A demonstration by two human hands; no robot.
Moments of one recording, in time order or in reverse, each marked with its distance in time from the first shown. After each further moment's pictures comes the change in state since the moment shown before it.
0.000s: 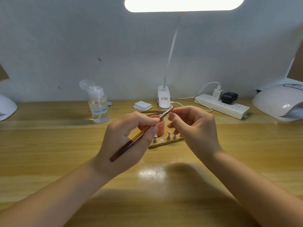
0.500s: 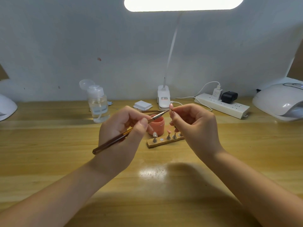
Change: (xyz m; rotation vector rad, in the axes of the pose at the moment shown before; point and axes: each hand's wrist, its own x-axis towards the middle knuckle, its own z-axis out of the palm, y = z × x) left_hand -0.002 0.007 0.001 -0.153 0.142 -0.230; right_hand 0.000 -0.001 -0.001 -0.103 0.037 -0.044
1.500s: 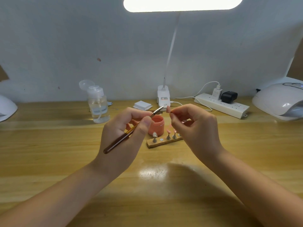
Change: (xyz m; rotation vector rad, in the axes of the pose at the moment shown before) left_hand 0.000 0.000 0.001 0.146 0.003 -0.038; right_hand 0.001 -0.002 -0.003 -0.259 -0.013 -0.193
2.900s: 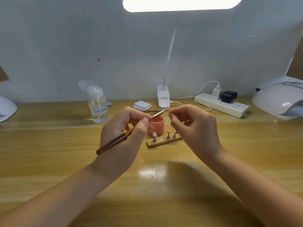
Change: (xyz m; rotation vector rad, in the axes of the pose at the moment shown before) left_hand -0.002 0.003 0.000 -0.033 -0.007 0.007; right_hand 0.000 0.001 -0.001 0.026 -0.023 0.049
